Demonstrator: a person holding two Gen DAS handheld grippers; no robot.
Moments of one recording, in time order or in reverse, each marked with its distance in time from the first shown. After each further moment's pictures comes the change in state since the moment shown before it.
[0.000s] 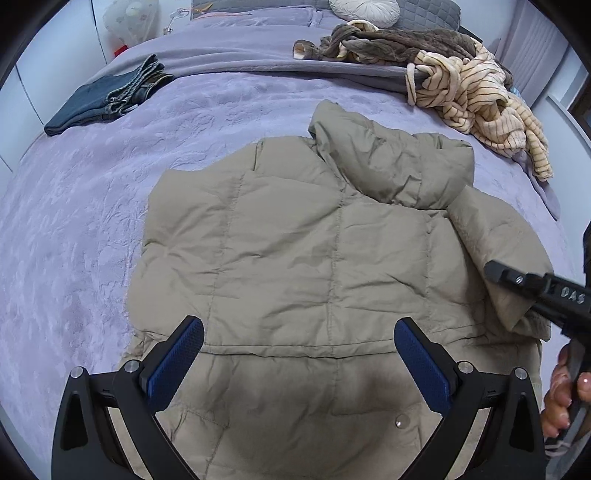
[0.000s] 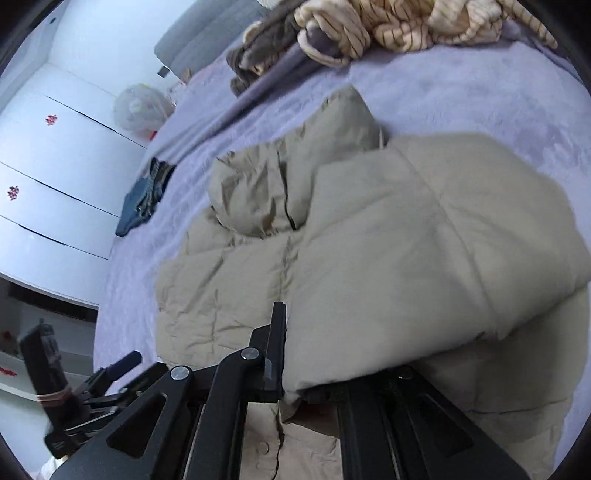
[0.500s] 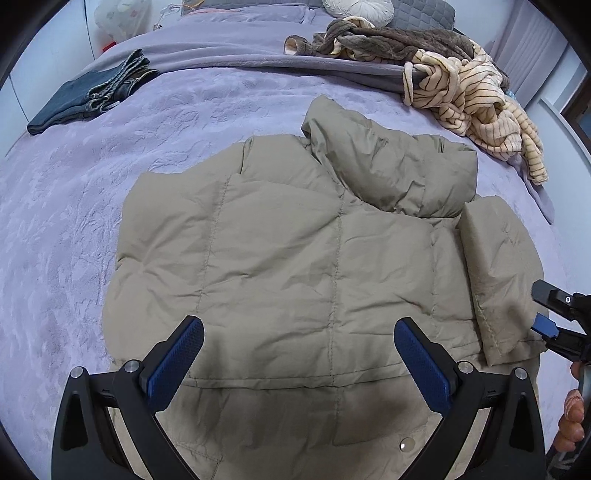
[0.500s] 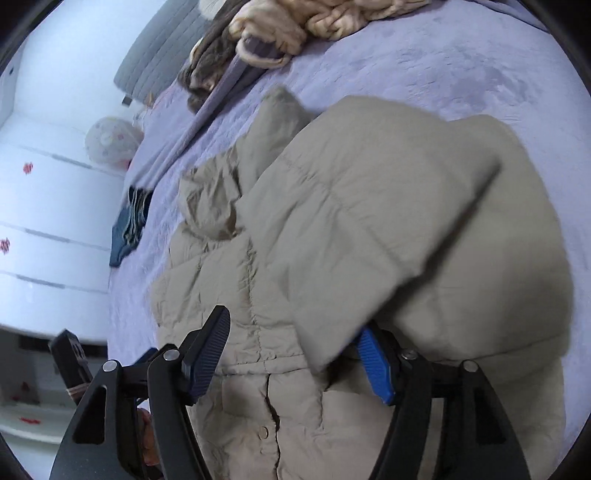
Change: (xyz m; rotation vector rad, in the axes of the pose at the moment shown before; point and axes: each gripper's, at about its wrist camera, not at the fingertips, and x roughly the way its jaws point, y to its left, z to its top) left arm 0.028 0.004 0.015 0.001 -0.004 -0.072; right arm -0.042 -0.052 -0.014 0.233 -0.055 0.004
